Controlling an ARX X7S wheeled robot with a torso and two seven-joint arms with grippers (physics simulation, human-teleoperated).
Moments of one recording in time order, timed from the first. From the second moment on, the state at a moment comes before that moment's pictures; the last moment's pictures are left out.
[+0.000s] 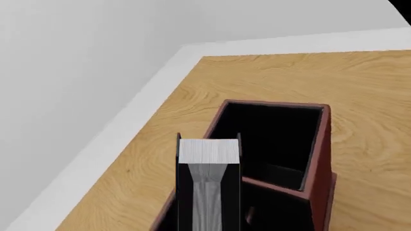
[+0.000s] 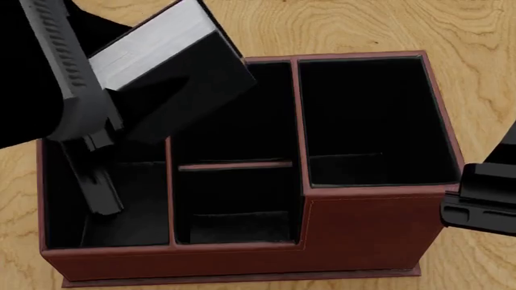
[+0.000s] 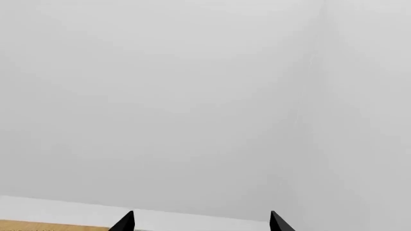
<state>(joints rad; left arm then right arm) -1.65 -0.59 0.67 0.43 -1.23 -1.26 -0.01 0.25 1.17 0.14 -0.99 0.99 0.45 0.99</state>
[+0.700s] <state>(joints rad) -1.75 -0.54 0.98 0.33 -0.93 -1.05 0.48 0.21 1.18 0.16 -0.99 1.00 0.44 0.99</state>
